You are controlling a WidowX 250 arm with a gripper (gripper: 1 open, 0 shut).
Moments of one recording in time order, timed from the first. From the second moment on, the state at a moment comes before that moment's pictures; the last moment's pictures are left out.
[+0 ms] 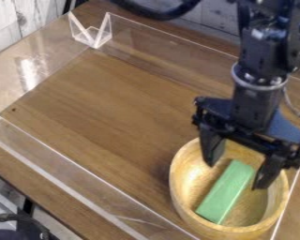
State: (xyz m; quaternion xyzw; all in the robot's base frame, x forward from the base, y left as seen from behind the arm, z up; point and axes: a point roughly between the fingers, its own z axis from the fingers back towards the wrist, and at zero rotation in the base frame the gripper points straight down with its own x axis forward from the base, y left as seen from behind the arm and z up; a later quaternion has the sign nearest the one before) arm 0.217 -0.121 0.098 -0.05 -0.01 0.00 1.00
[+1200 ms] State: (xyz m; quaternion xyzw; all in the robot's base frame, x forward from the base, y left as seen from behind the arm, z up) arm 0.234 -0.101 0.089 -0.05 -0.01 -0.13 0.99
